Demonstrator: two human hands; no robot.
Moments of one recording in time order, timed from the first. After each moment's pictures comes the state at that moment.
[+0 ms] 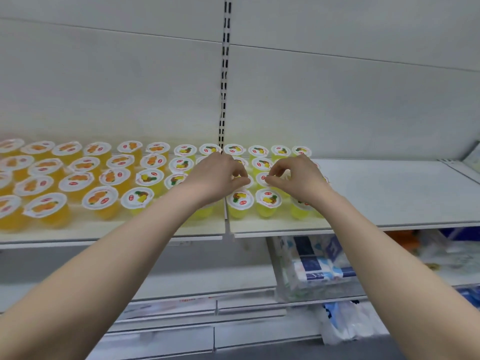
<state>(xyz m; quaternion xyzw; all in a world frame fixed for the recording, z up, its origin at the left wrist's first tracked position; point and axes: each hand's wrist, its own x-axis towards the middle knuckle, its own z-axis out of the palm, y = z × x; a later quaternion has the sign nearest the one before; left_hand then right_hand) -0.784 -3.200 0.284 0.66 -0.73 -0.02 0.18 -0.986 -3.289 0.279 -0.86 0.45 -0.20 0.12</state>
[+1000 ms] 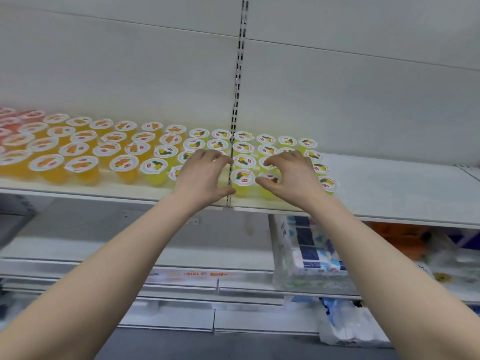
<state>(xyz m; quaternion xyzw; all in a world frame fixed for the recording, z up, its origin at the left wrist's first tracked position) -0.801 -3.125 0.255 0.74 -0.64 0.09 0.18 -0.998 -3.241 0.266 -0.91 0.37 -0.20 -0.02</state>
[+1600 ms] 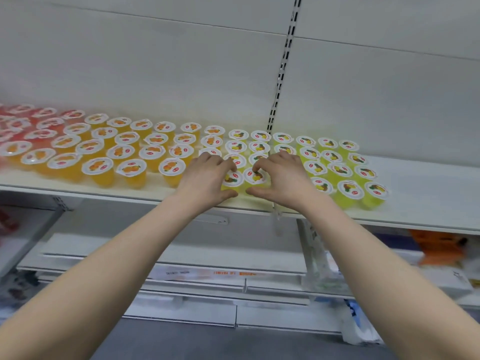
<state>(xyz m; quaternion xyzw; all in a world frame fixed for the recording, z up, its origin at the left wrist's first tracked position) -0.713 -3.086 0.252 0.74 -0.65 0.08 0.15 -0.887 -3.198 0.264 -0.94 0.32 -0.14 -0.01</state>
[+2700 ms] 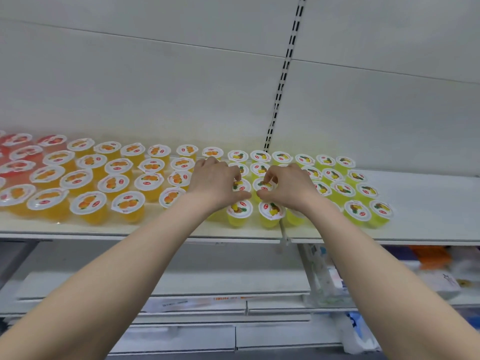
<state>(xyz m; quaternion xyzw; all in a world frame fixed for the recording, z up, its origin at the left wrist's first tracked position) -0.684 -3.141 0.281 0.76 -0.65 0.05 0.08 -0.854 -3.223 0.289 -0.87 0.48 -0.08 0.09</state>
